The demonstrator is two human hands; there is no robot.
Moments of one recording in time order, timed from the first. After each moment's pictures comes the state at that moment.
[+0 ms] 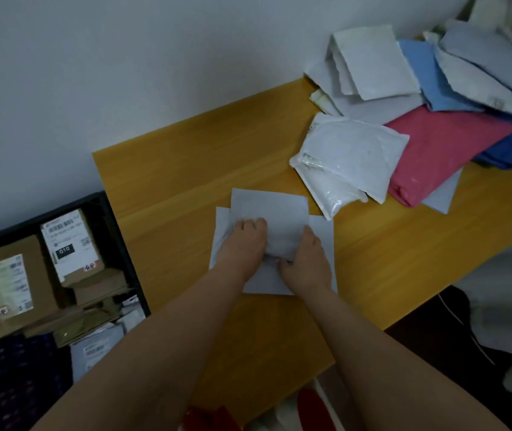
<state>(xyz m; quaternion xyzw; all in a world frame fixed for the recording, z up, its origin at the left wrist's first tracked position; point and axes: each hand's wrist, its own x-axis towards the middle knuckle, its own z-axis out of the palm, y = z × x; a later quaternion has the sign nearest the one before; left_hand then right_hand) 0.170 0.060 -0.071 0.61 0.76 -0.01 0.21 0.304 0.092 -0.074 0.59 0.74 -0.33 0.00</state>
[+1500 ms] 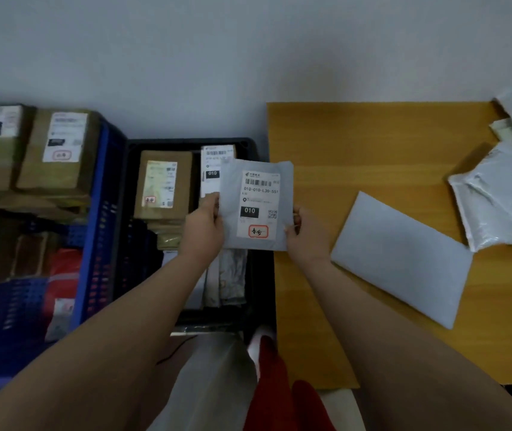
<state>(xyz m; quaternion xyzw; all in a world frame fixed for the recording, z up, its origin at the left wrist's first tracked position) 0.016 -0.198 -0.065 0.19 0.90 0.35 0.18 0.131 -0.042 -0.072 0.40 0.77 -0.49 0.00</state>
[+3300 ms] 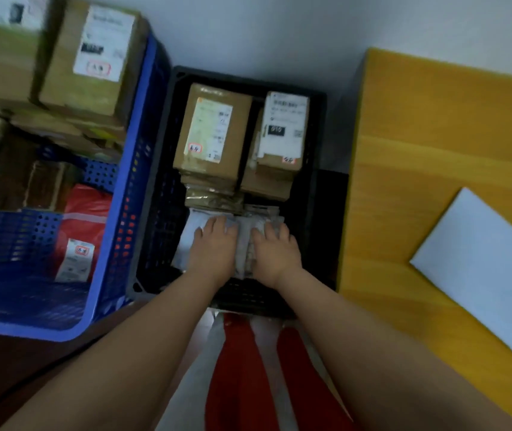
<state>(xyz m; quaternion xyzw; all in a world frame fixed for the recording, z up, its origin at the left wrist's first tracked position) 0.025 -0.300 -0.160 0.27 0.90 -0.04 0.33 0.083 -0.175 -0.160 0.11 0.91 -0.18 0.35</state>
